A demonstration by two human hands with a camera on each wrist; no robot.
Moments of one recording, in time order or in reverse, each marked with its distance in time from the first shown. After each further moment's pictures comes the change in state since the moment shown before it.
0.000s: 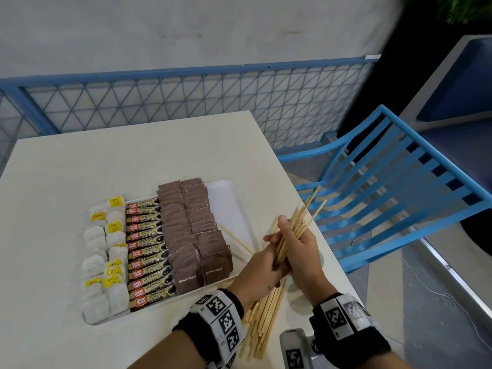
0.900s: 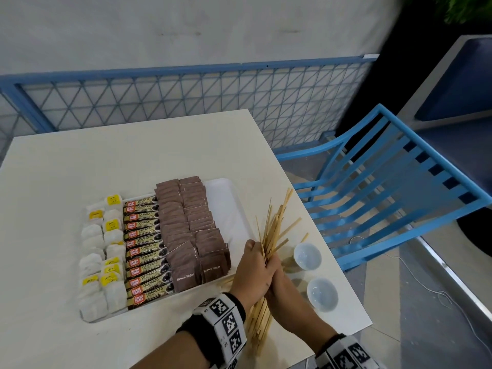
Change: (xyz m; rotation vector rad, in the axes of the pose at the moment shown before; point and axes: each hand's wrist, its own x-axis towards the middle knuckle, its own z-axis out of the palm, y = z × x) left_hand -0.001 -0.009 0.011 0.133 0.272 -0.111; right_hand -0.044 0.057 -0.023 -0.682 -0.481 -0.231
